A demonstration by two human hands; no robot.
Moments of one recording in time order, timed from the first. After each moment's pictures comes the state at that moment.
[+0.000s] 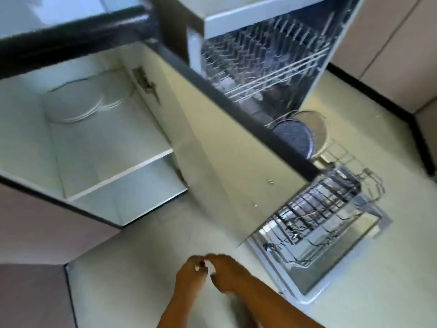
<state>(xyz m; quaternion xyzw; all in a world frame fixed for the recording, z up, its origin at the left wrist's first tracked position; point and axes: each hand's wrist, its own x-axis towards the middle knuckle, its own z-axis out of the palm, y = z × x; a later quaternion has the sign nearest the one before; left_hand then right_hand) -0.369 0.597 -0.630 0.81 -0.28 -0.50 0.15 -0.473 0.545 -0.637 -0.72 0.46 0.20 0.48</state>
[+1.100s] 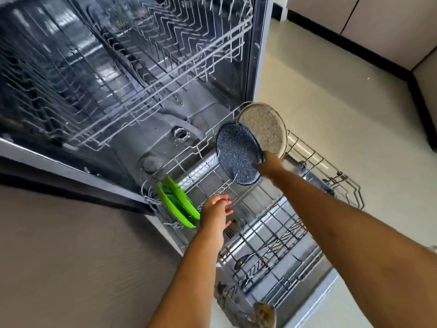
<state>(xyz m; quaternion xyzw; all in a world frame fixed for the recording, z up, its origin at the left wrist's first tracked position) -0.565 0.267 -0.642 0.73 -0.10 -0.59 0.34 -0.687 0.130 -0.699 -0.52 0.71 -0.09 0.46</state>
